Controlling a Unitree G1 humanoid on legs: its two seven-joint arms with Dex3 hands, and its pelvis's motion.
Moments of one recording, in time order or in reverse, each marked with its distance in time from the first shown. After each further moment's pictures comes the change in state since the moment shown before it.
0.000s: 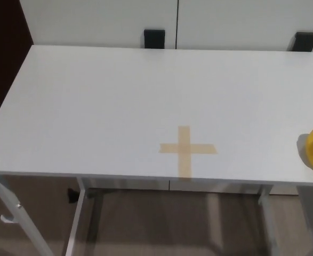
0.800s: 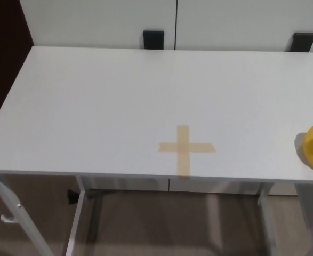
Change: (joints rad) left_arm 0.014 -0.006 -0.004 0.014 0.003 0.000 0.015; right_arm -0.316 -0.096 -0.179 -0.094 0.133 -0.084 -0.013
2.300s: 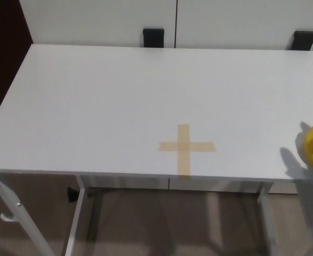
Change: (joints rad) left_arm -0.013 -0.032 -0.014 -0.002 0.003 -0.001 0.030; right_arm -0.137 0.211 0.290 -0.232 0.007 0.094 0.217
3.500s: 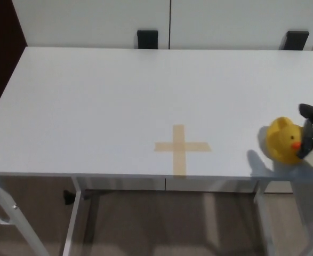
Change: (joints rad) left_arm 0.004 -0.008 -0.013 -0.001 0.000 0.000 0.003; right_arm 0.022 0.226 0.075 -0.007 -0.069 -0.093 -0.184
